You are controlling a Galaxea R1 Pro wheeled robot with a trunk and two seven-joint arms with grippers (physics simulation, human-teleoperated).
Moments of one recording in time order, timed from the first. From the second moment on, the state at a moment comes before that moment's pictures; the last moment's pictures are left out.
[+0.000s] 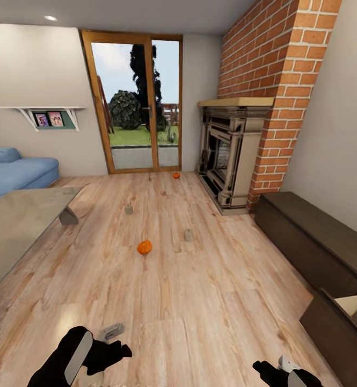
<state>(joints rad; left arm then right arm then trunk) -0.39 0.05 0.05 -0.81 0.40 0.96 -0.02 -0.46 -0.15 -0.12 -0.25 -0.51 0.30 0.06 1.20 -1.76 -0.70</state>
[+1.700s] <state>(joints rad) -0.39 0.06 0.06 -0.81 0.40 0.92 -0.02 -0.46 -0.15 0.00 -0.25 -0.51 0.21 0.07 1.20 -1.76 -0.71</state>
